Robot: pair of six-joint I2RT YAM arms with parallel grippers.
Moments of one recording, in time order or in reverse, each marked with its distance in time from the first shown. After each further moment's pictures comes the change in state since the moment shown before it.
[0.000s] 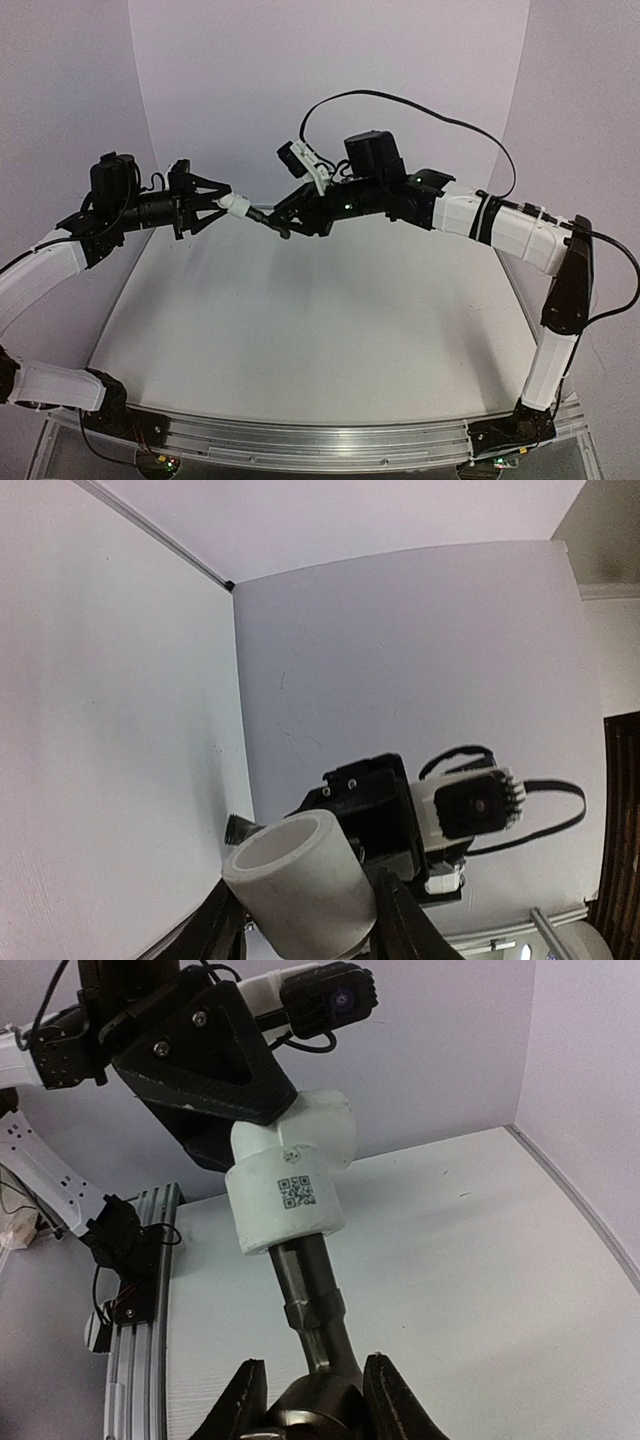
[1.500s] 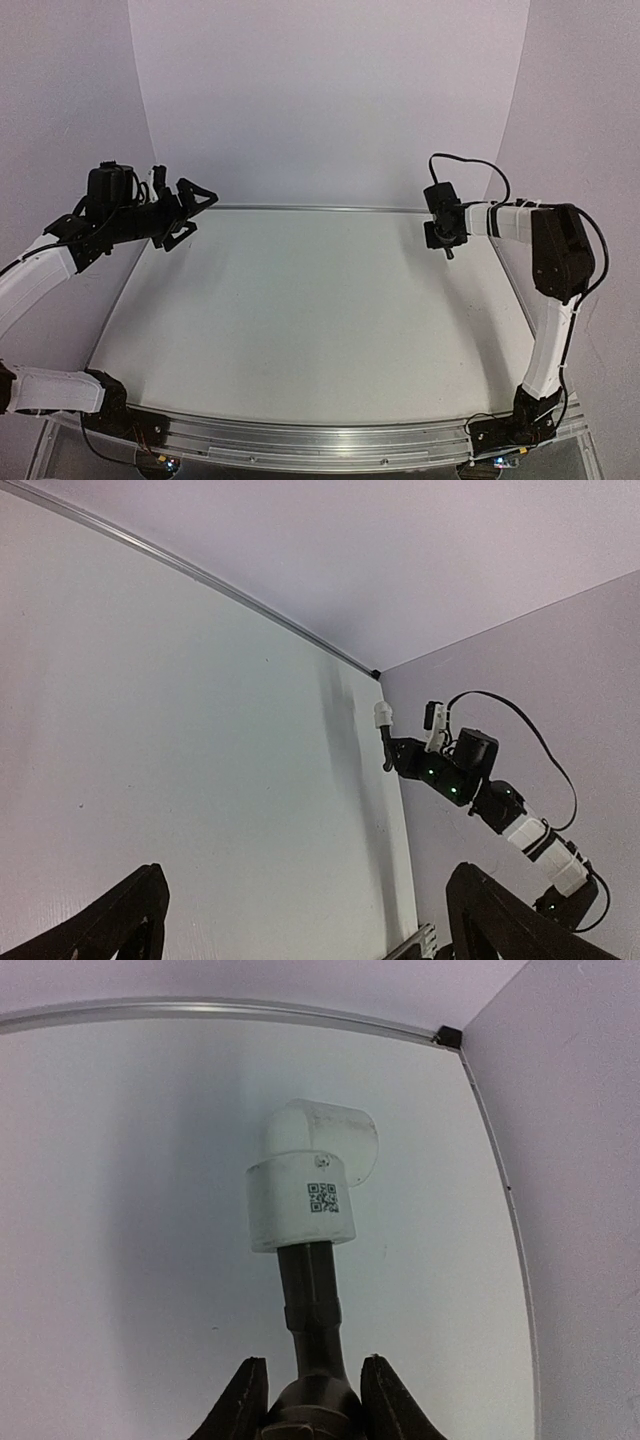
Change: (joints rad) left arm 0.004 -0.070 -0.001 -0.281 -0.400 0.351; right arm -0.547 0.126 -0.330 -0.063 1.052 0.183
